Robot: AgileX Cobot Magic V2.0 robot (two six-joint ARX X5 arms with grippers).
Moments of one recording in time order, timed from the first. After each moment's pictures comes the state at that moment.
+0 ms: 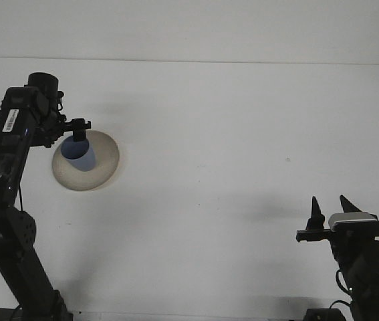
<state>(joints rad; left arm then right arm) 0.08 1.93 1.97 -1.17 -0.06 -0.10 0.02 0.43 0.66 -0.48 -0.05 -0.01</state>
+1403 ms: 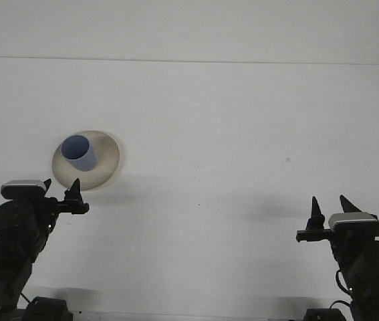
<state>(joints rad) -0.09 0.62 0.74 -0.38 -0.06 -0.10 0.02 0.43 0.66 -0.48 -0.05 -0.01</state>
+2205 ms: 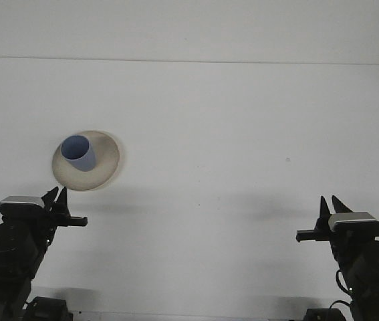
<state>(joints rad) -0.09 0.48 0.65 -0.35 -0.06 -0.04 0.02 0.43 0.66 -0.48 -0.05 -0.01</state>
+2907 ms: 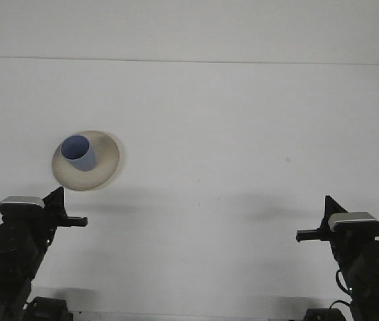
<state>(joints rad) -0.09 0.48 0.65 -0.35 -0.06 -0.04 0.02 0.43 0.66 -0.48 -0.05 -0.01</state>
